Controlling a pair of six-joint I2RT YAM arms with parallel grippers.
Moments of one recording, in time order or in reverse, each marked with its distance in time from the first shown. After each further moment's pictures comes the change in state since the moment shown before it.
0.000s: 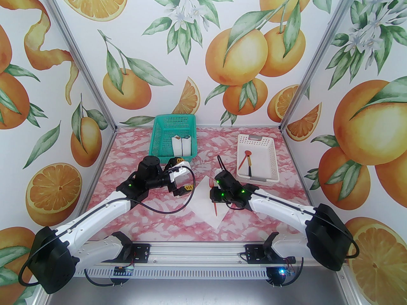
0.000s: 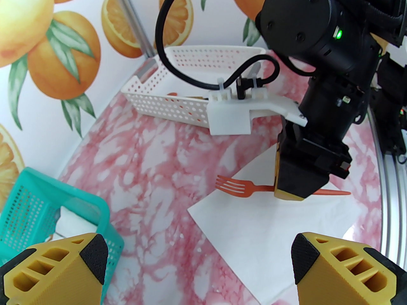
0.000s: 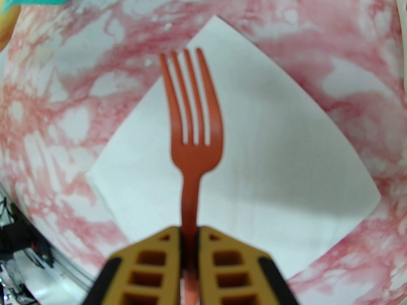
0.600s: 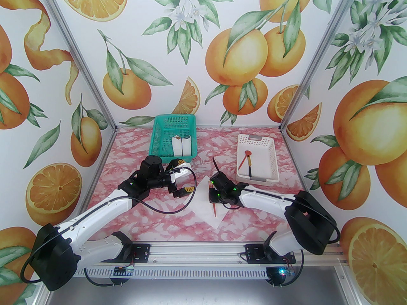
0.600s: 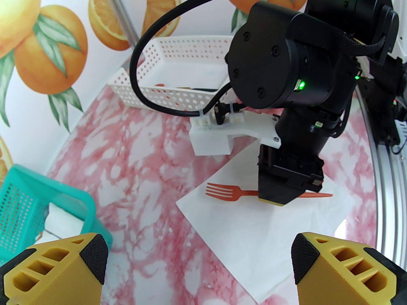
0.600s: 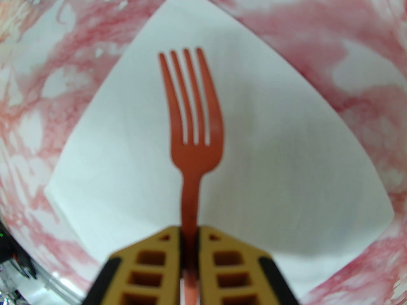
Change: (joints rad) left arm -0.002 0.023 0.015 -0.045 0.017 0.021; right arm 0.000 0.169 0.033 0.054 0.019 -0.004
